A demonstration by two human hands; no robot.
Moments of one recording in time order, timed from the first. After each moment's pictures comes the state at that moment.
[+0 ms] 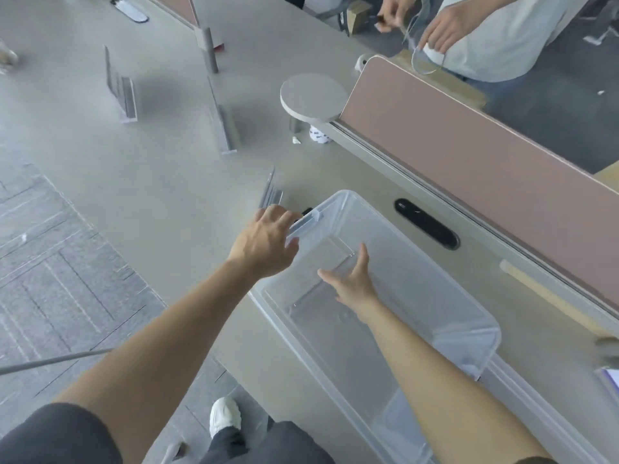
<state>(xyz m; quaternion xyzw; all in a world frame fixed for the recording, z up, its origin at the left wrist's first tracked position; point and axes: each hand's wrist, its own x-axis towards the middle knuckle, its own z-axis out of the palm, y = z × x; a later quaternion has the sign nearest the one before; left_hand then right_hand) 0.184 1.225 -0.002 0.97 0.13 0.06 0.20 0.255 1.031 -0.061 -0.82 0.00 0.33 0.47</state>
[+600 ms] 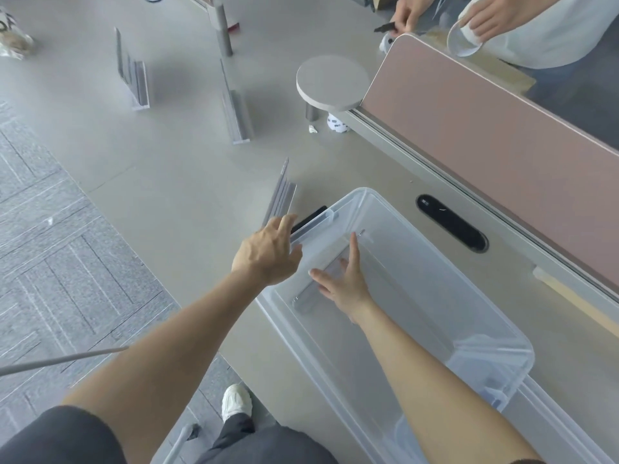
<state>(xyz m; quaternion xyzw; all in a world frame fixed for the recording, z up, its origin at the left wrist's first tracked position) 0.189 1.228 -0.025 0.95 0.23 -0.05 0.20 0.251 1.062 -0.092 -0.68 -0.01 0.37 0.63</state>
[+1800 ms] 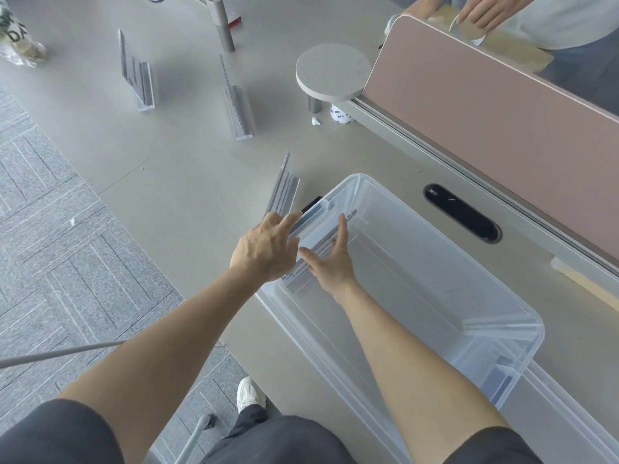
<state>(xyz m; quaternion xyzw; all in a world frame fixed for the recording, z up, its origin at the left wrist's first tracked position) 0.187 1.227 -0.029 0.96 0.22 -0.04 0.15 0.257 1.099 -0.093 -0.76 -0.07 0.34 0.56</state>
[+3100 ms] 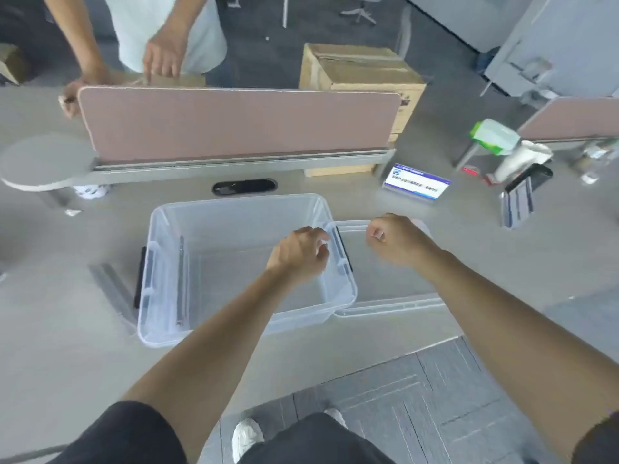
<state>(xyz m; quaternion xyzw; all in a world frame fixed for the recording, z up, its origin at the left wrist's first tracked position) 0.174 1.033 0.037 0.90 -0.28 -0.10 0.33 0.108 0.828 0.093 -0.98 0.13 0.06 0.13</state>
